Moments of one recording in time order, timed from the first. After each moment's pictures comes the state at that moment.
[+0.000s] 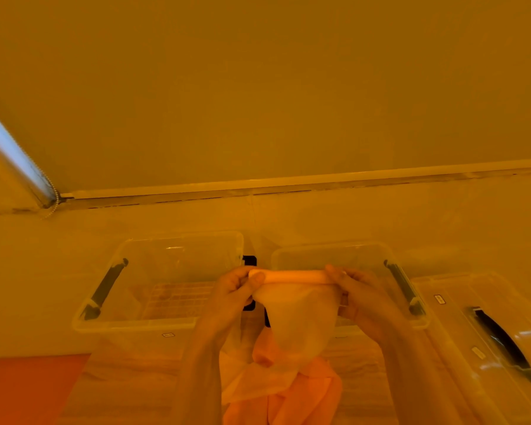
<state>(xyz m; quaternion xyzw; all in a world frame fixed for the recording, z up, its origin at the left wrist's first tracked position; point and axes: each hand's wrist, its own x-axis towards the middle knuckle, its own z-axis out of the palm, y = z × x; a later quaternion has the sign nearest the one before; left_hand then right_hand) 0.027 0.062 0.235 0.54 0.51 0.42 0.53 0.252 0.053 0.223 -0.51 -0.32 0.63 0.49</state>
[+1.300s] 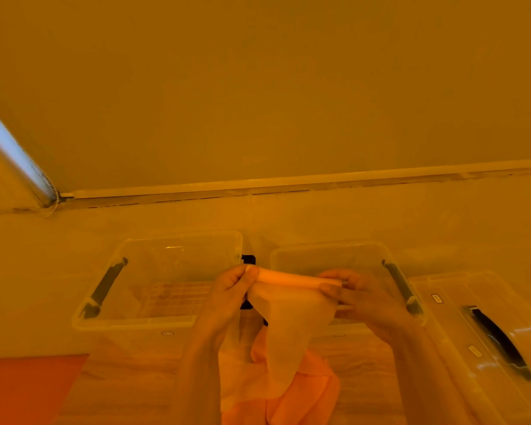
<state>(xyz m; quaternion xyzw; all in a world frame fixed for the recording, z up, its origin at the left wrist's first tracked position) 0.029 0.056 0.240 0.52 0.54 0.41 0.52 0.262 0.042 0.233 -0.52 -0.42 0.62 0.41</state>
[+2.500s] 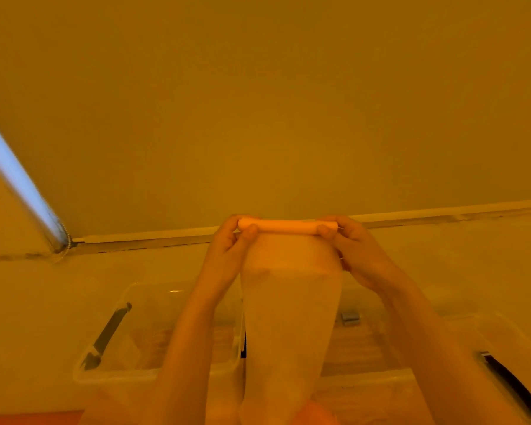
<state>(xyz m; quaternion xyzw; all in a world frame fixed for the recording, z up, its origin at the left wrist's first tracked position) 0.035 0.113 0.354 0.64 0.44 0.51 0.38 0.250 0.109 0.347 -0.45 -0.53 0.48 0.53</state>
